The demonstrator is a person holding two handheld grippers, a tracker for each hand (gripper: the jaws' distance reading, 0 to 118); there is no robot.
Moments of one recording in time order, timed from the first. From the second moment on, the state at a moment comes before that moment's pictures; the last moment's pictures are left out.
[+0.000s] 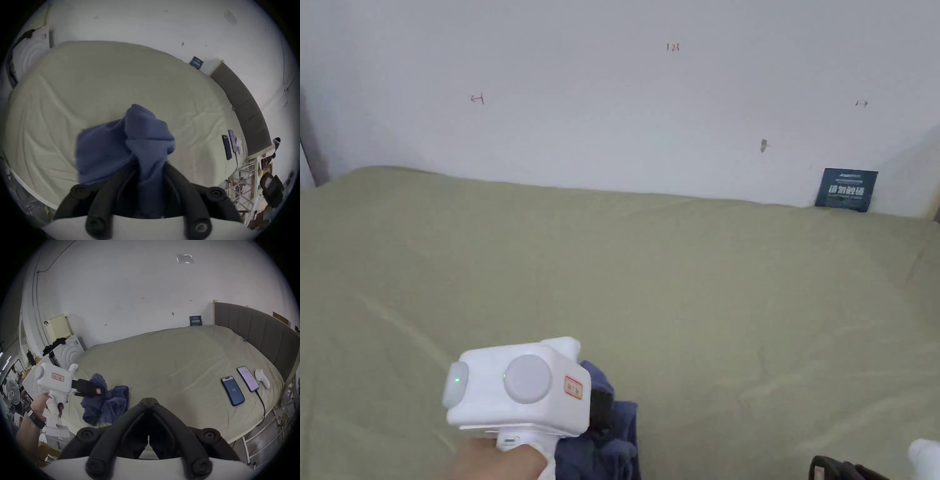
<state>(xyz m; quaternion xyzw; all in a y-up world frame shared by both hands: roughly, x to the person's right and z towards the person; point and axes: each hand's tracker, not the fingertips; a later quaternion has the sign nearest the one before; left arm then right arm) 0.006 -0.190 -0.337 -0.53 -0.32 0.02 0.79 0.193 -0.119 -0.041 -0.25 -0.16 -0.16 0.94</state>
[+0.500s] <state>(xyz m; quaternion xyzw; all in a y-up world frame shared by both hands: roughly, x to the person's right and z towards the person) -0.026 -0.218 -0.352 -0.49 -0.40 0.12 0.77 0.198 -0.134 -0.039 -0.27 -0.15 -0.18 0.93</state>
